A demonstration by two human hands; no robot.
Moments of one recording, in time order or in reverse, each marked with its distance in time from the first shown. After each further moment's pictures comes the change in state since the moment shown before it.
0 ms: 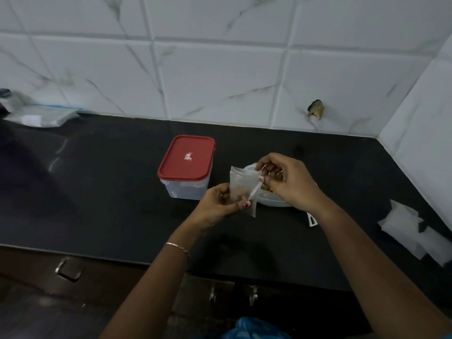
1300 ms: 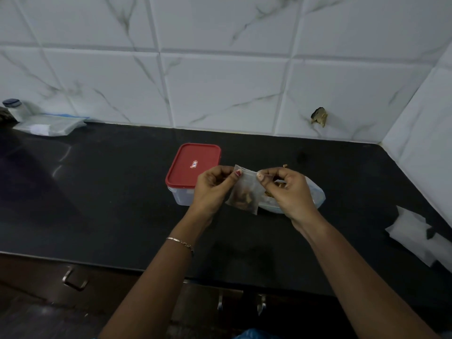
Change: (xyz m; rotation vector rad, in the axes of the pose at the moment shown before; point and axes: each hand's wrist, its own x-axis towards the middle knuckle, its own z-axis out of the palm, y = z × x) left_hand 0.007 0.034 -0.010 -0.088 0.274 0.354; right_hand -0.003 -0.007 0.036 0.428 0.272 0.184
